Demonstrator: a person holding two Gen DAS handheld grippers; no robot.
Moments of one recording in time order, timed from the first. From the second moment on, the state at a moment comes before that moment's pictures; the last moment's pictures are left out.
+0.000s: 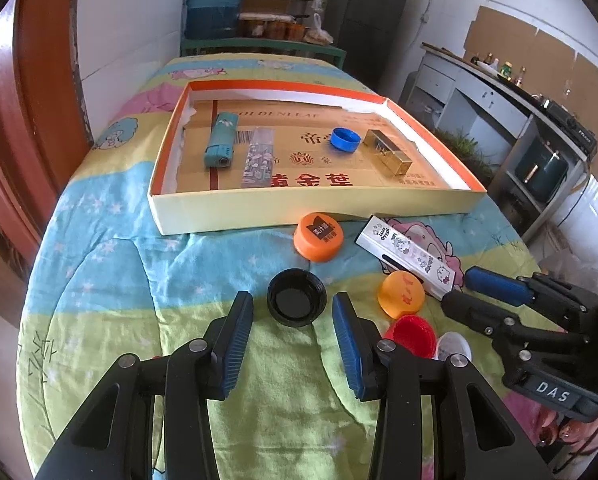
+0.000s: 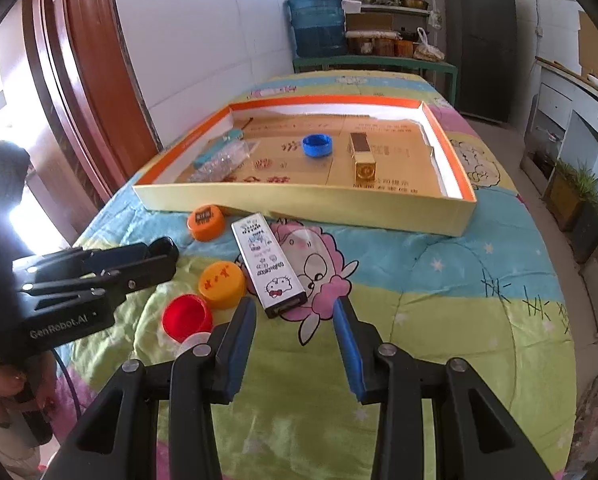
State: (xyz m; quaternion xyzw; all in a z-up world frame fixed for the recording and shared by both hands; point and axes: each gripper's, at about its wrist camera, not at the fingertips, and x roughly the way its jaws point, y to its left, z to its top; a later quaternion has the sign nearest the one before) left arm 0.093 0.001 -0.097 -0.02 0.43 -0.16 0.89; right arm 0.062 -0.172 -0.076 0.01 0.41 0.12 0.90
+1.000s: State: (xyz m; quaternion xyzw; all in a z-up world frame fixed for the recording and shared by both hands) left arm 0.093 0.017 -0.100 -0.07 0.43 -0.17 0.88; right arm 0.101 -0.127 -0.078 -0.12 0.42 0.14 0.89
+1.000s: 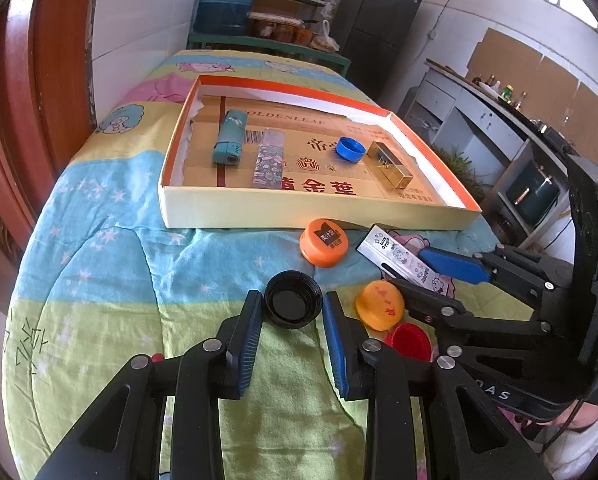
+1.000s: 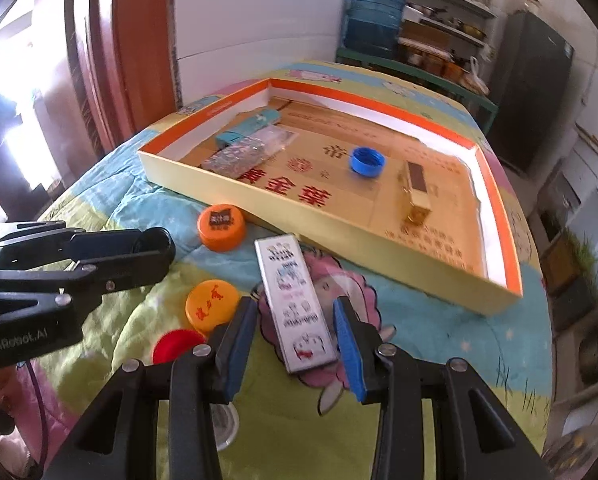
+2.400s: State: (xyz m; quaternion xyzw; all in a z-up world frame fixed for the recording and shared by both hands) left arm 0.135 -0.014 -0.021 -0.05 0.35 -0.21 0.91; right arm 0.096 -0.184 -0.017 -0.03 0.35 0.08 0.93
